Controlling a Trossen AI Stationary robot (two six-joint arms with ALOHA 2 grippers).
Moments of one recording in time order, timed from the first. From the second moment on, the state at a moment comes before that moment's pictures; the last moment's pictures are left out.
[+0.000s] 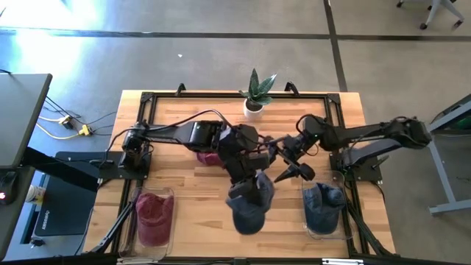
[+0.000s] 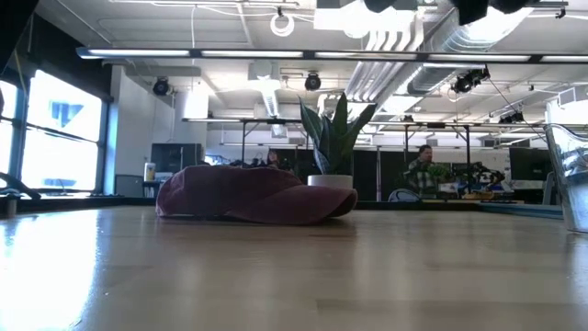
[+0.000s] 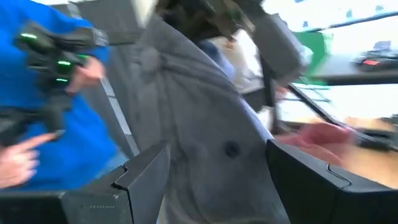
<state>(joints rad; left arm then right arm) -0.17 1.98 2.31 -0.79 0.70 -0.74 -0.03 1.20 0.76 0.49 -0.80 0.27</state>
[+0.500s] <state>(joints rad) -0.18 1.98 2.31 -0.79 0.72 -0.79 -0.01 1.40 0.76 0.88 -0.86 0.34</state>
